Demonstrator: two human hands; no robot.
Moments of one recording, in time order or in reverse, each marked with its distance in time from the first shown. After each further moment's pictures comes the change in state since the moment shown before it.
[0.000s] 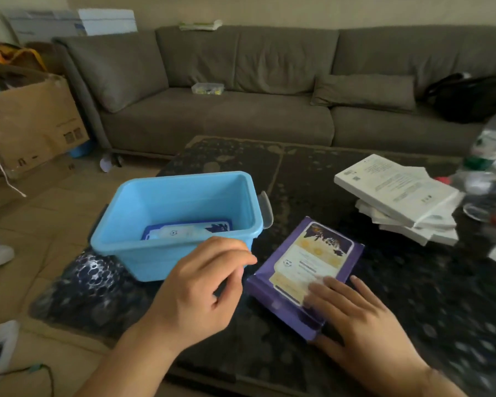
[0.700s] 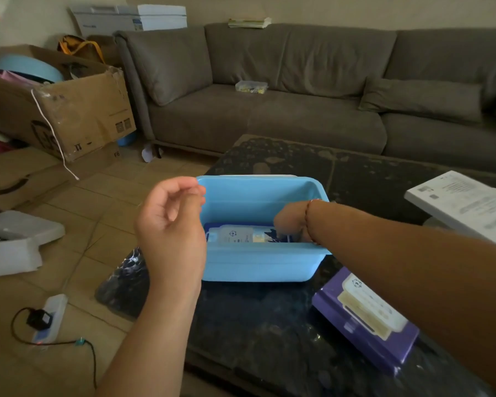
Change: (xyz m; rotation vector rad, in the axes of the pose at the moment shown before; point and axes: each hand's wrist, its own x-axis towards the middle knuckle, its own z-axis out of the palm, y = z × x) left_hand 0.027 -0.044 -0.072 -0.371 0.859 -0.823; right_hand 0.221 -0.120 -0.105 0.162 -0.478 0.194
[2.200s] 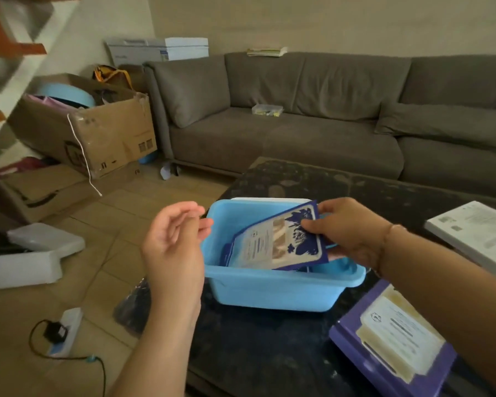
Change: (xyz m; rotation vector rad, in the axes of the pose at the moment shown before) left_hand 0.016 0.005 -0.011 -0.022 0.059 -0.161; right_hand -0.017 0.035 -0.012 1.053 0.267 -0.052
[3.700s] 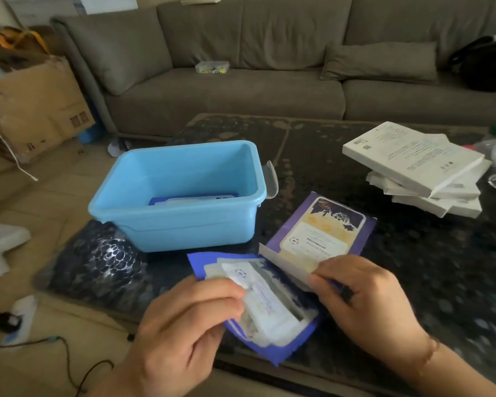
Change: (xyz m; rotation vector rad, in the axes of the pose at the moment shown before) left_hand -0.139 -0.065 -0.020 0.260 -0.817 0.999; right_hand -0.122 0.216 -0.050 -0.610 0.425 -0.711
